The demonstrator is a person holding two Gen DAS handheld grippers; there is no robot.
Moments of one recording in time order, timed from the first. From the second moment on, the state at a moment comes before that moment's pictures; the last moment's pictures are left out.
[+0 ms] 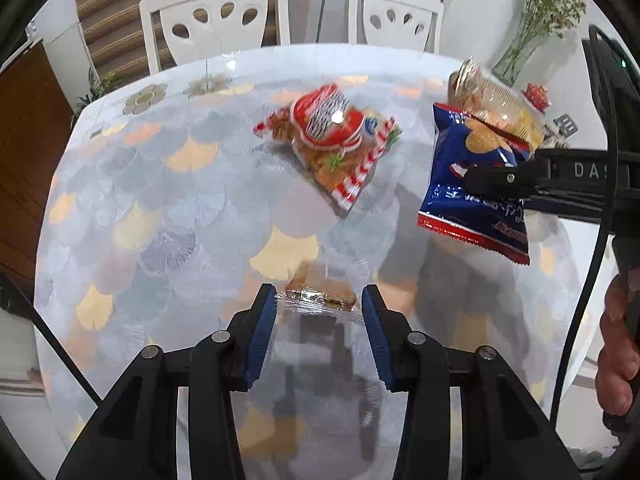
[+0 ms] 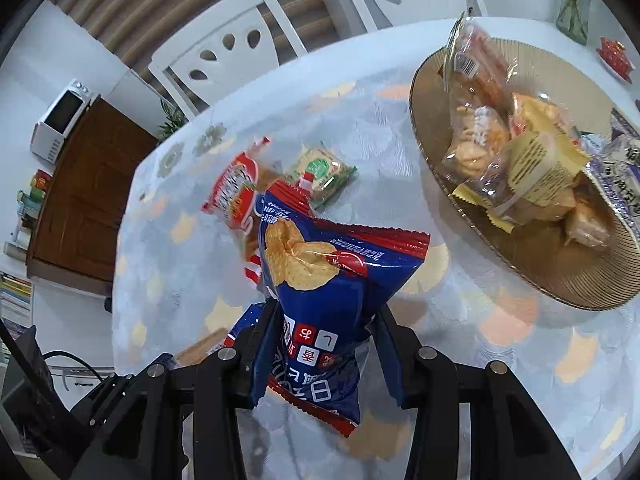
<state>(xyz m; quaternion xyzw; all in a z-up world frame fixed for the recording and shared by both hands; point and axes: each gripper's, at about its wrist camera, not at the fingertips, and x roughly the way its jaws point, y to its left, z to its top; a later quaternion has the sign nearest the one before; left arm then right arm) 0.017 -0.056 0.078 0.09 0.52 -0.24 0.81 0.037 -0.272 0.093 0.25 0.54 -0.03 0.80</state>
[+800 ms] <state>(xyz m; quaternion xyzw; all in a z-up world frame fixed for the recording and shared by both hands) 0.059 -0.208 0.186 0.10 0.37 -0.40 0.83 0.002 -0.420 0.206 0.28 0.41 -0.16 0.85</state>
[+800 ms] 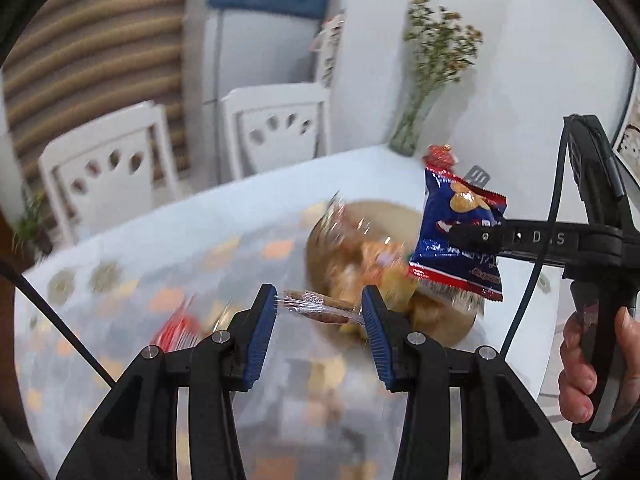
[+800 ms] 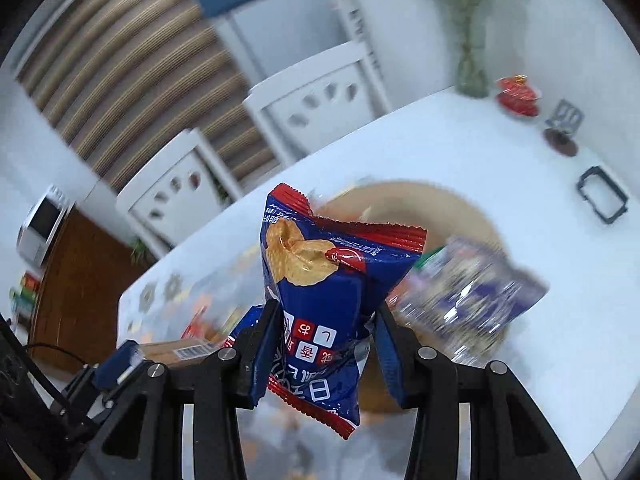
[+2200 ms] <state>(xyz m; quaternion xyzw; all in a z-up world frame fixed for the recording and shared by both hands) 0.135 -0.076 0.144 0.00 0.46 -0.24 0.85 0.023 -0.407 0.169 0.29 0.48 -0.12 0.82</state>
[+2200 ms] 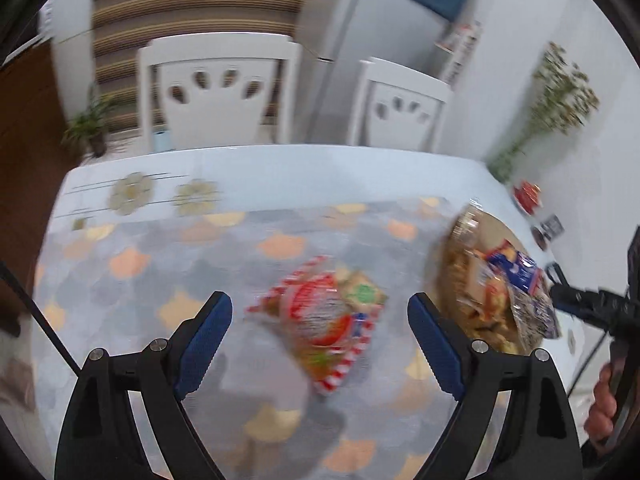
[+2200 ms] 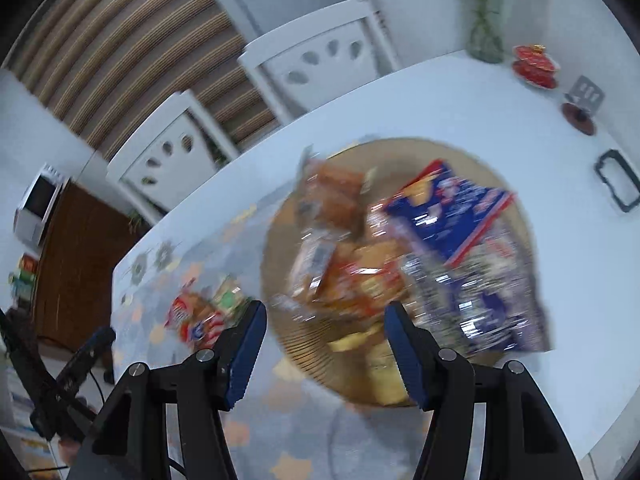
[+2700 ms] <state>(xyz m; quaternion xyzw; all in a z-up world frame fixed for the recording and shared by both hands) 0.173 -0.105 0.058 -0.09 0.58 -0.22 0.78 0.088 -0.300 0.143 0.22 0.52 -0.03 0.82</state>
